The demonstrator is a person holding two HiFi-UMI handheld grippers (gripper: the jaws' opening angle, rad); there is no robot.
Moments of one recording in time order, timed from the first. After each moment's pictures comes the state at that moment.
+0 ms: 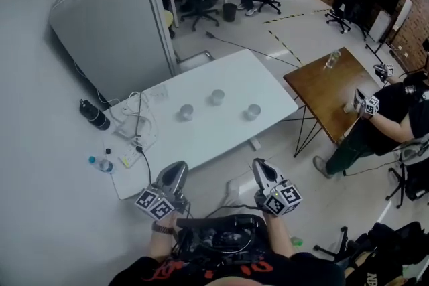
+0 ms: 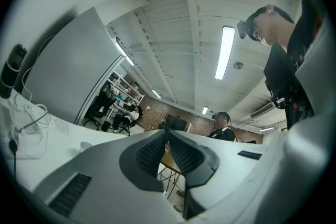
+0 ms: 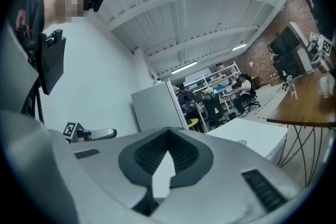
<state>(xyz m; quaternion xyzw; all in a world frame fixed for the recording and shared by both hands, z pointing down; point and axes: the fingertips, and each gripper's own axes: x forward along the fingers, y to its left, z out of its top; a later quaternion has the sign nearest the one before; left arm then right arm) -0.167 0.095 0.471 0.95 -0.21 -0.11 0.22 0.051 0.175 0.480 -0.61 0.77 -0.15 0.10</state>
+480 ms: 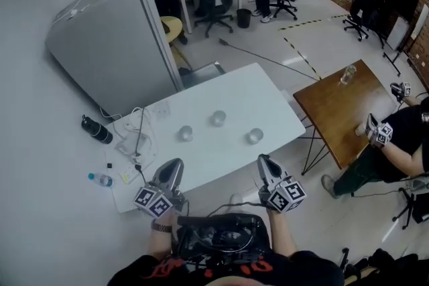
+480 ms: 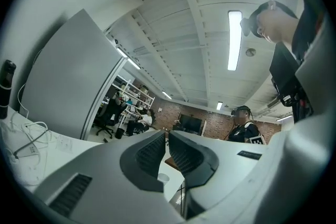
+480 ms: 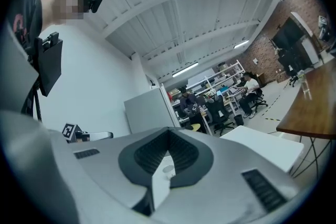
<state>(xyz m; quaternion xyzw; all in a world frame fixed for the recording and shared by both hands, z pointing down) -0.086 -0.009 0.451 0.94 -0.28 -0.09 0.19 0.166 0.063 0.468 -0.58 0.79 -0.15 0.13</state>
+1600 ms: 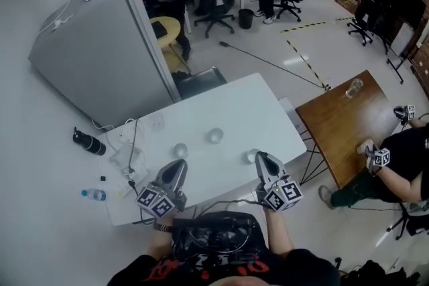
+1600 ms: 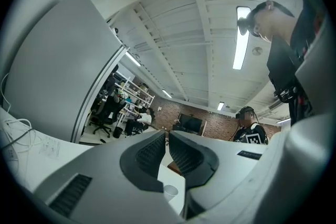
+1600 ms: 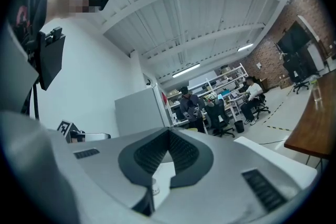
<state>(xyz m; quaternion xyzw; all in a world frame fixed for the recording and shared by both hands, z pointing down) -0.019 -0.108 0.459 0.94 -0.28 -0.09 0.20 0.217 -0.057 0.463 -0.58 0.79 -0.13 0.11</state>
